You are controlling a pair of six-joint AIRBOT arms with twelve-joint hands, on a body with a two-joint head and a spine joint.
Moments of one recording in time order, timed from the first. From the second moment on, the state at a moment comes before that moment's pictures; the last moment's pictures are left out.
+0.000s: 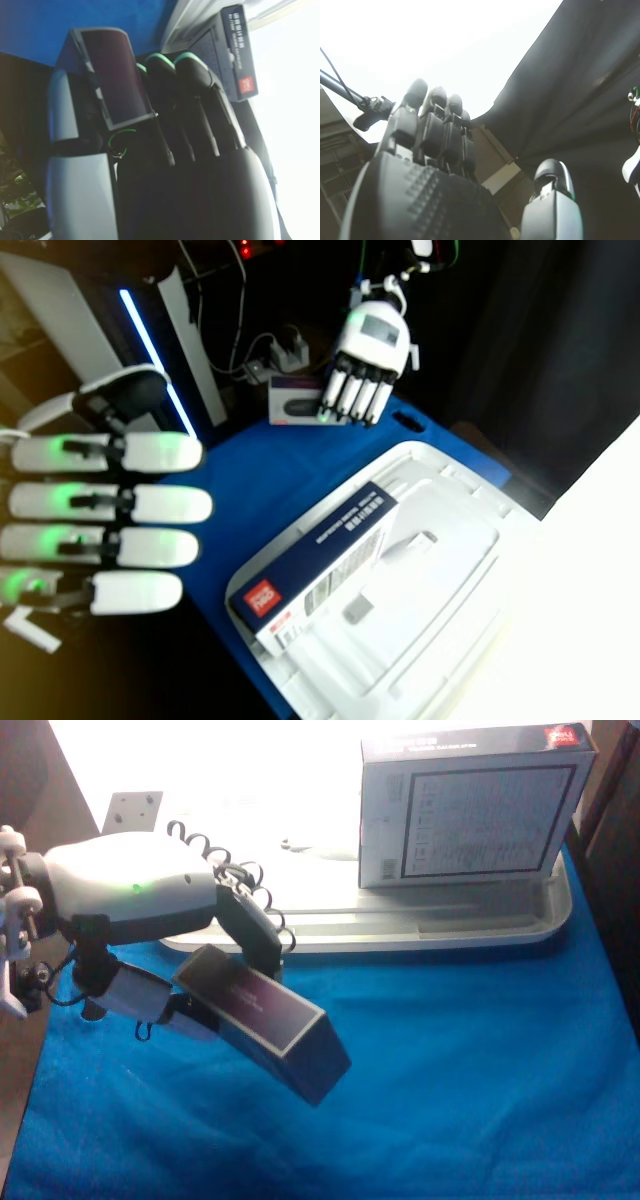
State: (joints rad) left arm 0.62 -0.92 1.16 0.90 -0.67 0.24; right arm -0.82 -0.96 1.27 0.18 1.33 -0.42
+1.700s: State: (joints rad) left arm 0.47 -0.93 1.24 0.65 -0.71 0.44; right arm -0.48 -1.16 1.57 -0.28 0.52 -0.24
